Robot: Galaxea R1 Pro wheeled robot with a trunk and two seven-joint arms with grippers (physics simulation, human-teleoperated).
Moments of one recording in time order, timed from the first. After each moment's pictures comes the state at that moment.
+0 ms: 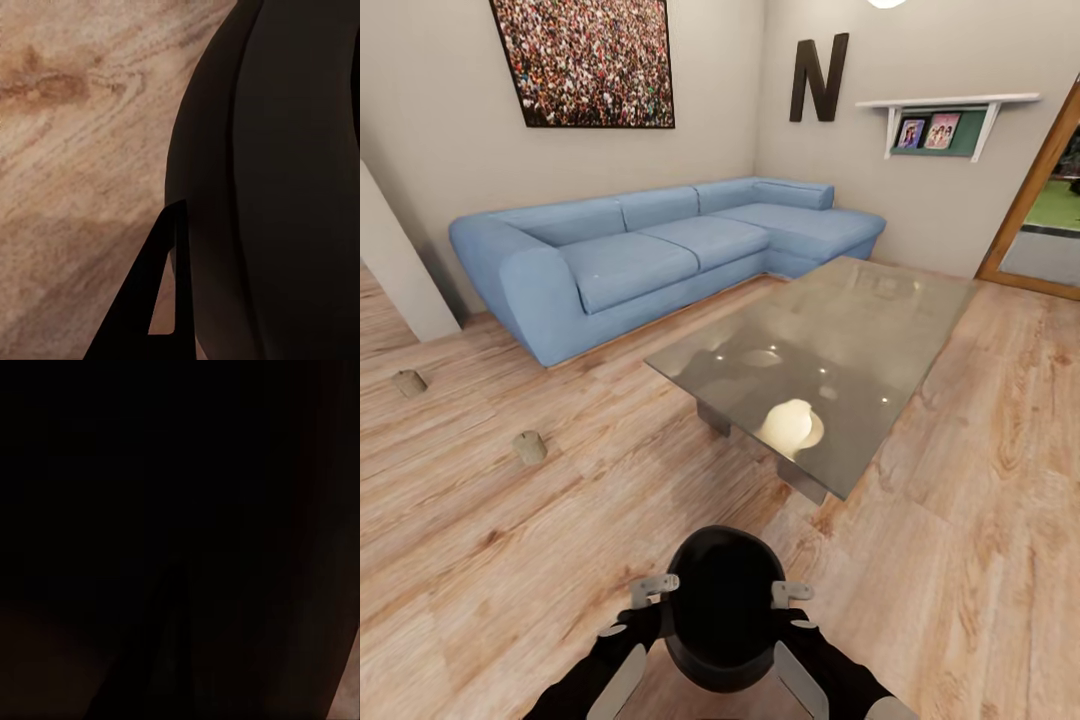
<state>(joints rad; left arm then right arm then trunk) -0.42 -0.05 -0.44 -0.70 0.58 0.19 0.28 -0.52 0.10 0.60 -0.51 -0.63 0.18 -0.29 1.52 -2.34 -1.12</state>
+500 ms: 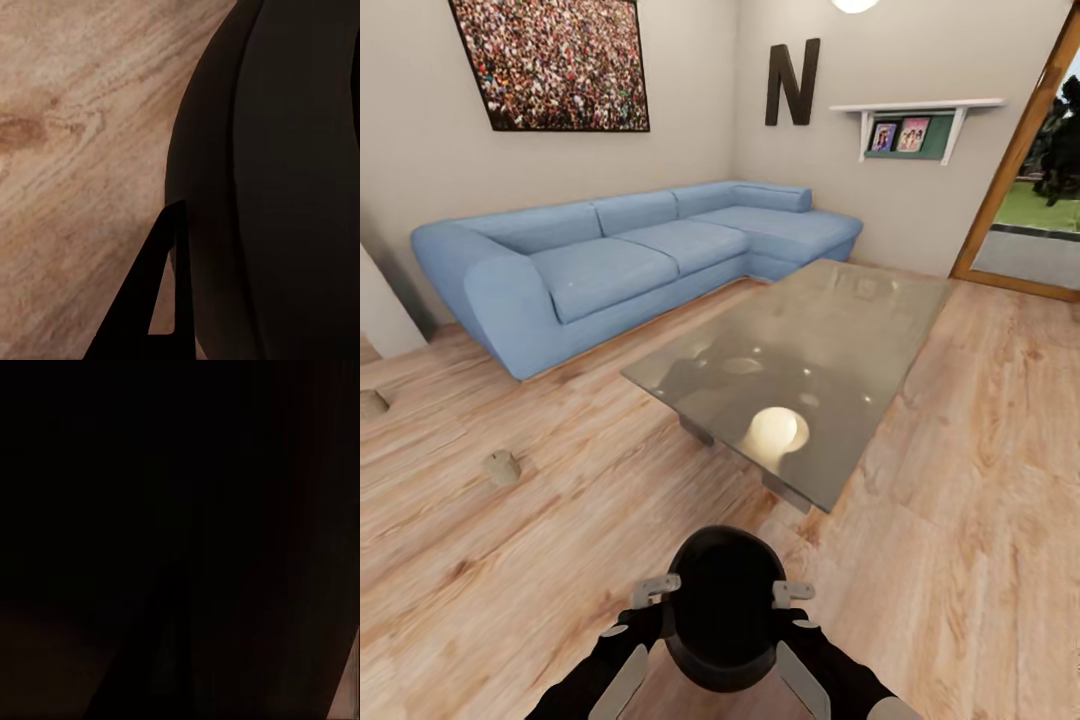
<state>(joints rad) -0.42 -0.06 -0.45 -0.70 0.58 0.19 0.29 -0.52 0.10 0.59 -0.51 -0.63 0.18 -0.28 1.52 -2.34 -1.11</state>
